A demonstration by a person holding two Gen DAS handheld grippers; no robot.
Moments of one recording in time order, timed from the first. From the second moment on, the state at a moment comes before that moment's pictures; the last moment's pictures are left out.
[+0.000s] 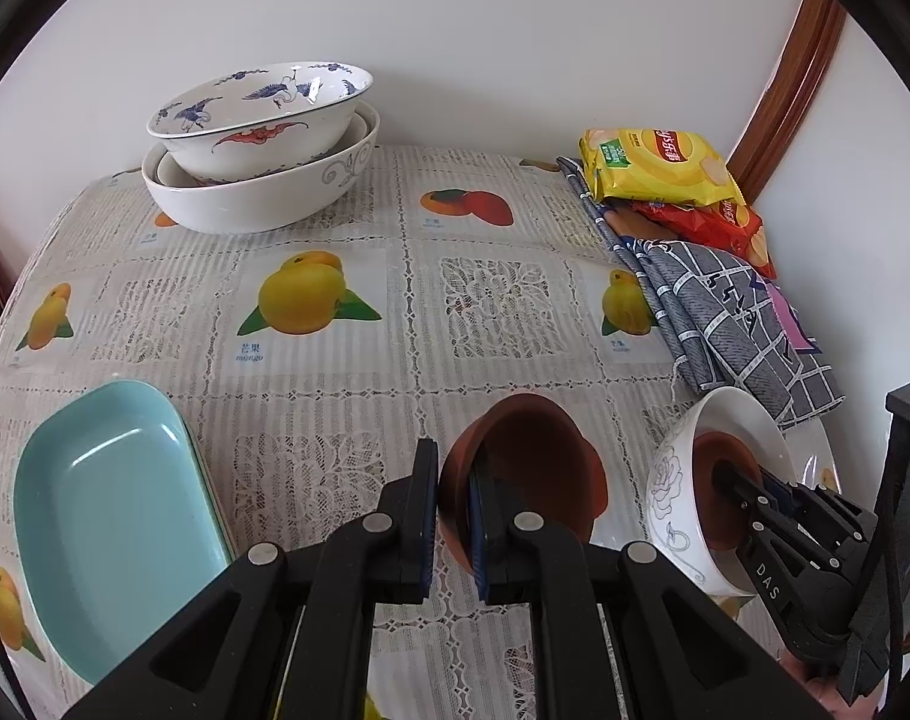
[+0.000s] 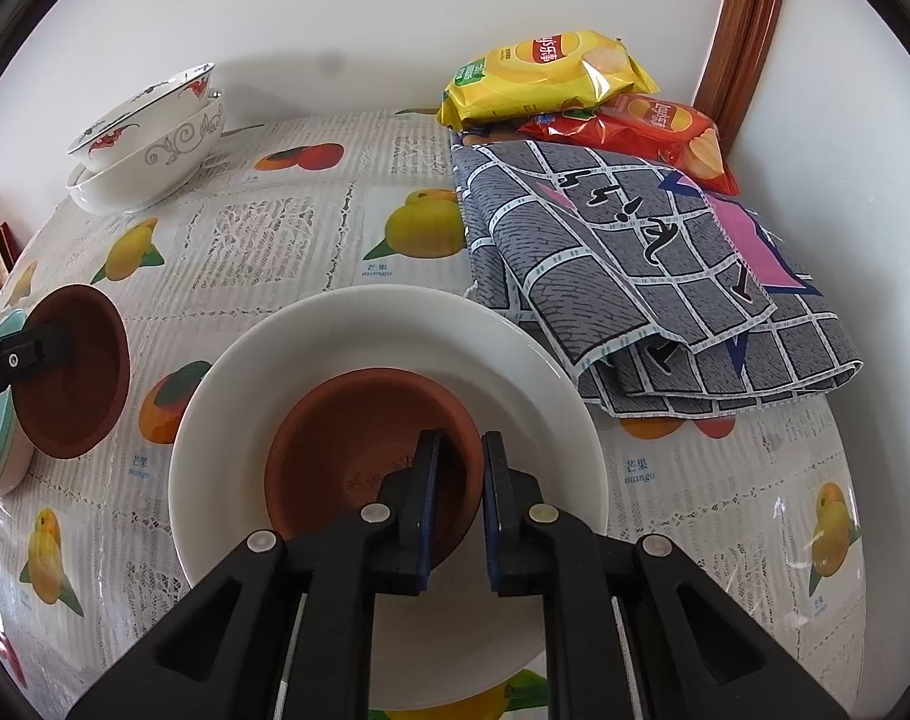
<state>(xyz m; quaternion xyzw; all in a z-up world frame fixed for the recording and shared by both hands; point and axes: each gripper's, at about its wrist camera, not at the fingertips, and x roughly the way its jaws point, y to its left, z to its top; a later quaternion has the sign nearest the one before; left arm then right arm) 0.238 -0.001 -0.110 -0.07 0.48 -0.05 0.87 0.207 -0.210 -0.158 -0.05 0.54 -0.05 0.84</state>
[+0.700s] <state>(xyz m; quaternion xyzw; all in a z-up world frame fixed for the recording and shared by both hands) 0.230 -0.012 -0.096 -0.07 0.47 -0.07 0.88 0.195 -0.212 -0.134 -0.05 0.52 -0.04 0.85</state>
